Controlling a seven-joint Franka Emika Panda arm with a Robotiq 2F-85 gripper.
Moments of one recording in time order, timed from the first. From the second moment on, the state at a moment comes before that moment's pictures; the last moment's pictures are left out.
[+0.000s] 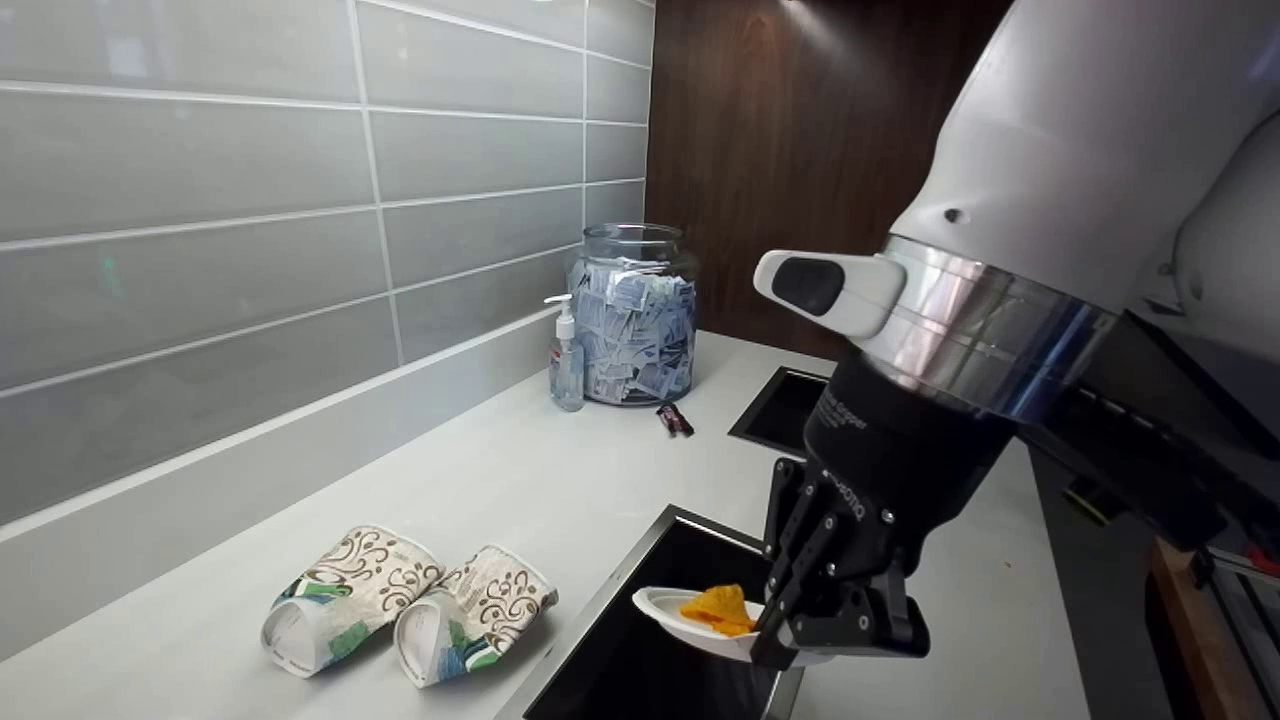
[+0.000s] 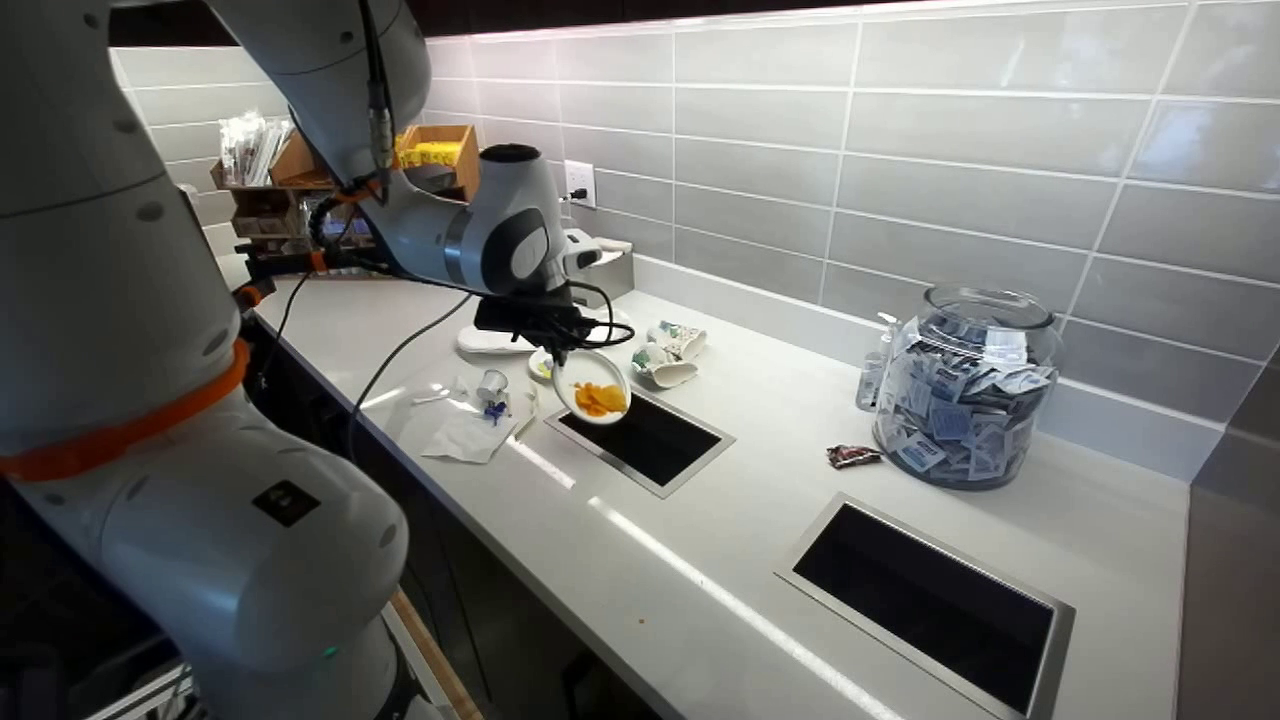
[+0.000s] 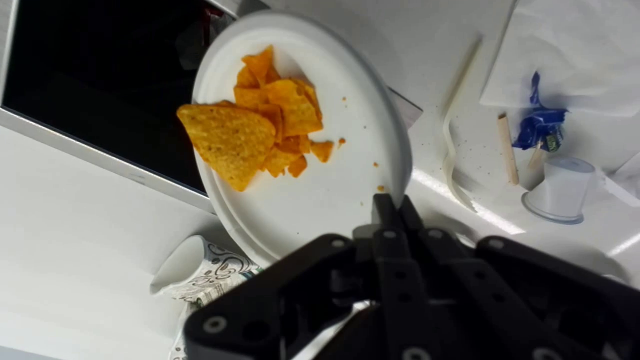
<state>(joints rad) 0.32 -0.08 0.27 -2.59 0.17 2.83 -0.22</state>
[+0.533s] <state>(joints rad) 0.36 -0.11 0.23 -2.59 0.42 2.83 -0.42</state>
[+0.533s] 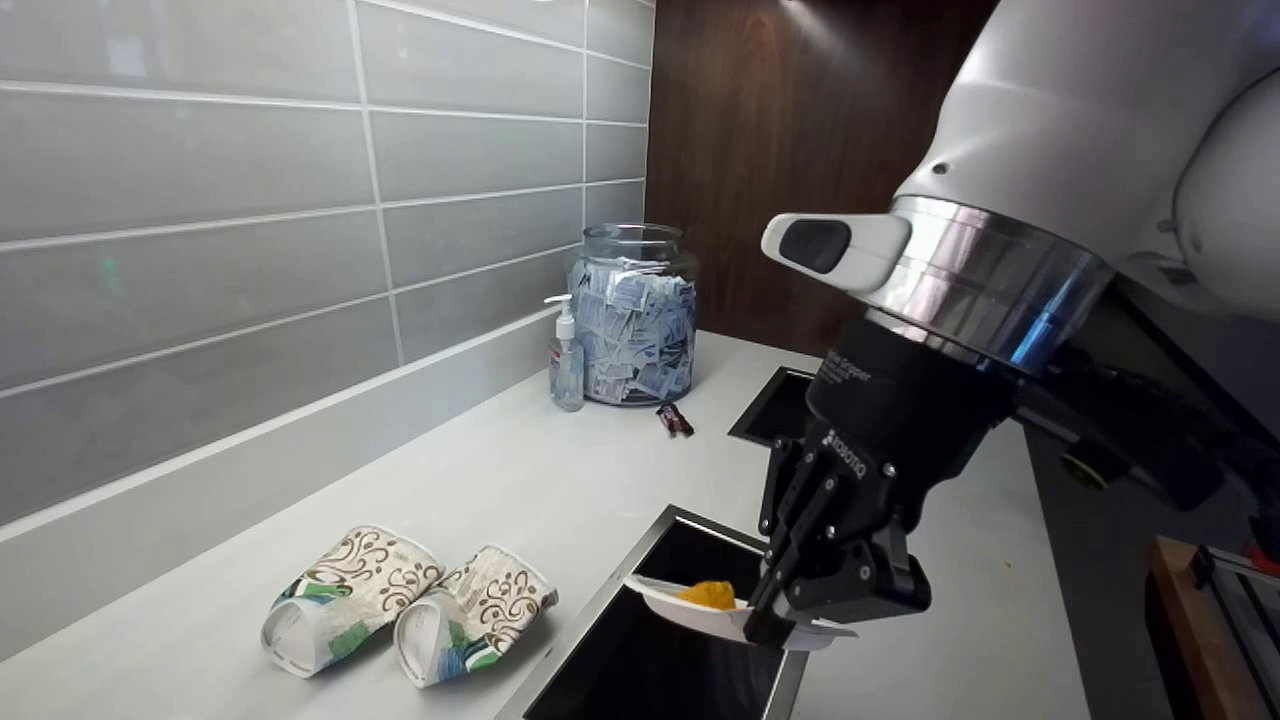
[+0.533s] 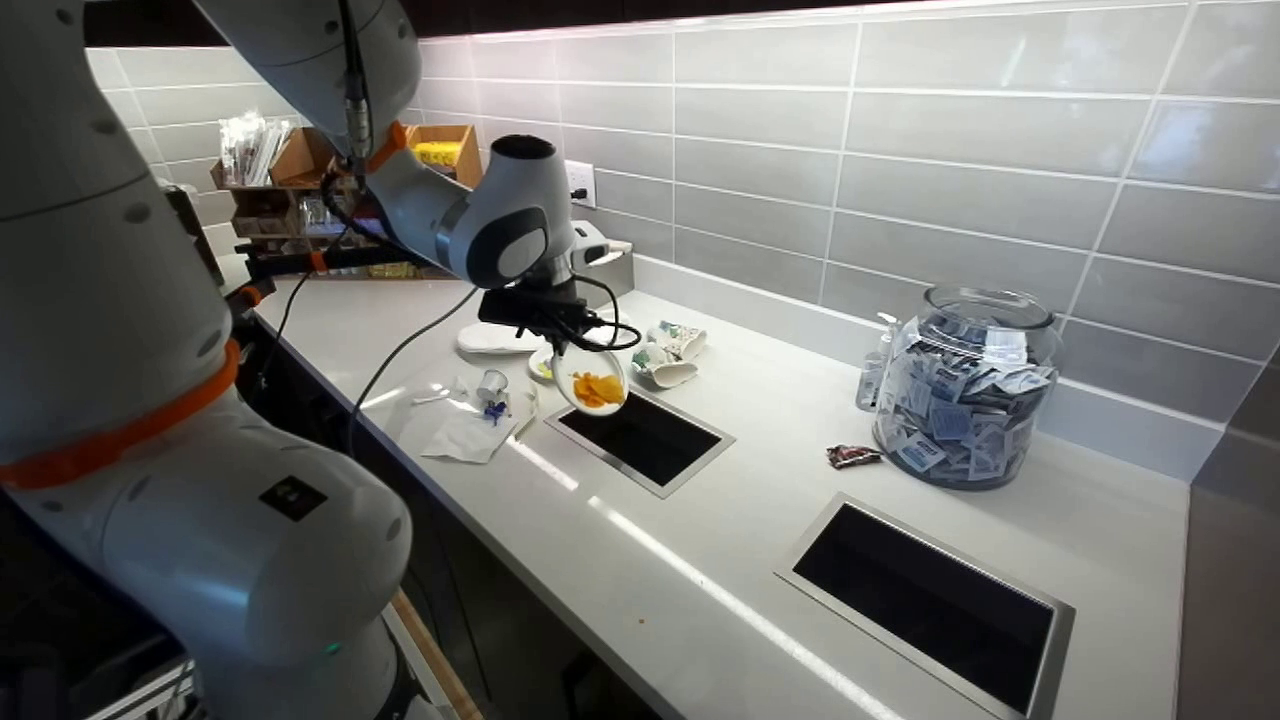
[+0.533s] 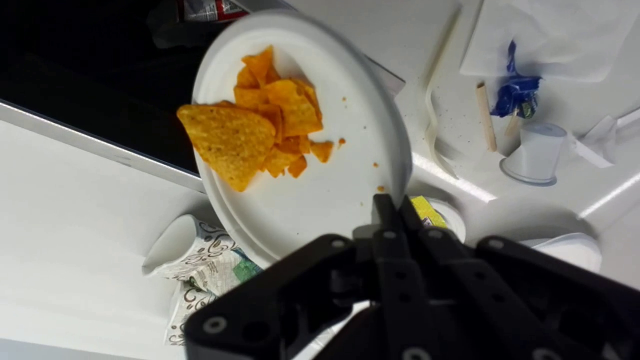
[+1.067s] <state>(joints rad) 0.39 -0.14 0.18 -2.59 0.59 2.83 -0.51</state>
